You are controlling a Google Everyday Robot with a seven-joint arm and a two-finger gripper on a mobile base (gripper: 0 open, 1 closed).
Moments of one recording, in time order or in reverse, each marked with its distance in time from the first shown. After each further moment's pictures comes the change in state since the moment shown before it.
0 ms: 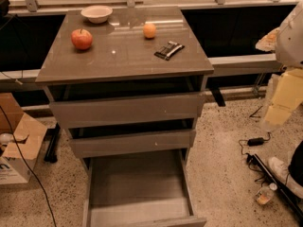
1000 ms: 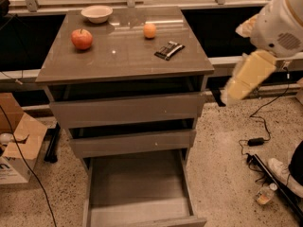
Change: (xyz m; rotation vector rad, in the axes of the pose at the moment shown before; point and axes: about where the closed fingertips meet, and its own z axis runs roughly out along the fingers) arm -0.054 -0.041 0.014 0.053 -0.241 0.088
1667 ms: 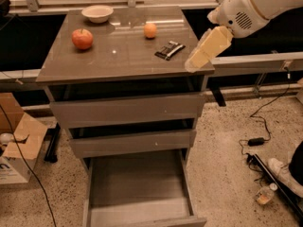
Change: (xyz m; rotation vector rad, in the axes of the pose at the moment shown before) arm -0.064 -0.062 0.047 -0.030 -0.219 0.105
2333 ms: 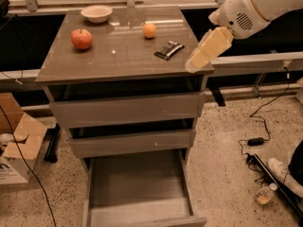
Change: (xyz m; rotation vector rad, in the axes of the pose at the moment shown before) arm 0.001 0.000 0.002 0.001 -0.002 0.014
